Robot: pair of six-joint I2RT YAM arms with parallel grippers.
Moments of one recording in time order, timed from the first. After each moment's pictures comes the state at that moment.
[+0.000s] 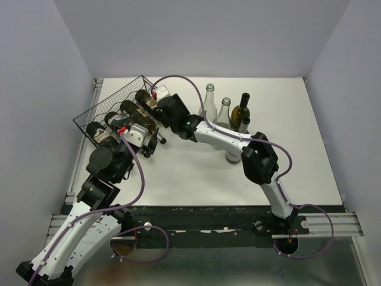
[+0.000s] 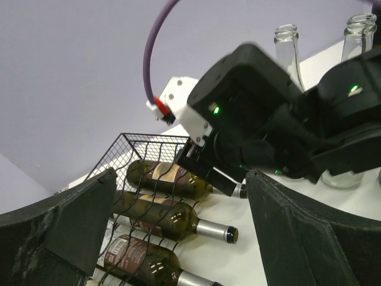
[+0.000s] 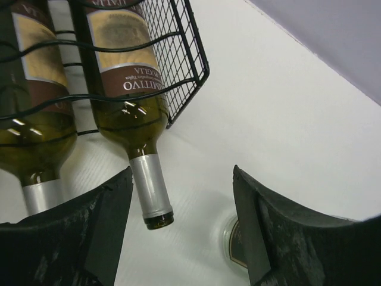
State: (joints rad) left arm -0.54 0.55 0.69 -0.01 -0.10 0.31; right arm 0.94 2.26 1.93 -0.17 0.58 -0.11
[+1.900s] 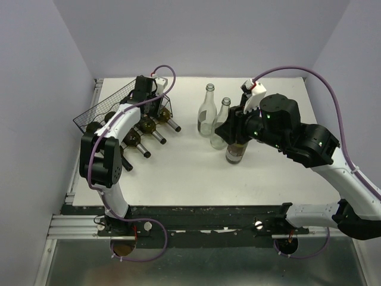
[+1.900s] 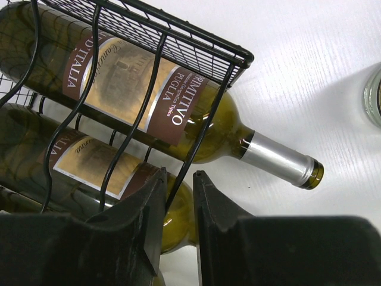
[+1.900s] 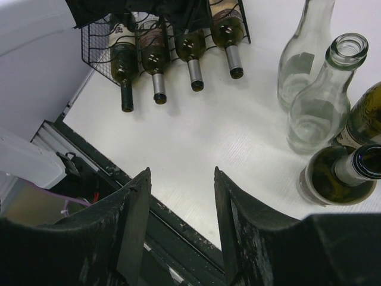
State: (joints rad) left arm -0.22 1.80 1.43 -0.41 0.10 0.12; right arm 0.94 1.19 1.64 -0.87 0.16 0.40
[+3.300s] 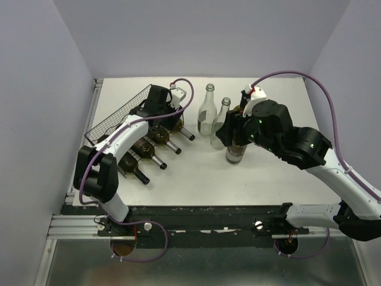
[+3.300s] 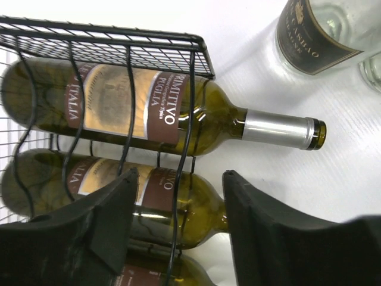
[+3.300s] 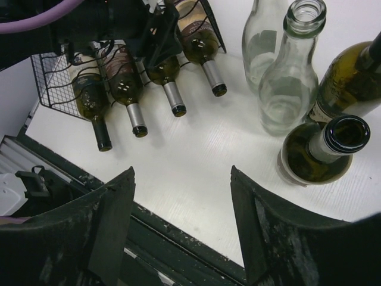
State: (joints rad) left arm -0.39 1.64 1.29 -0.41 0.07 0.22; right arm 0.94 1.17 1.54 -0.87 0.29 0.45
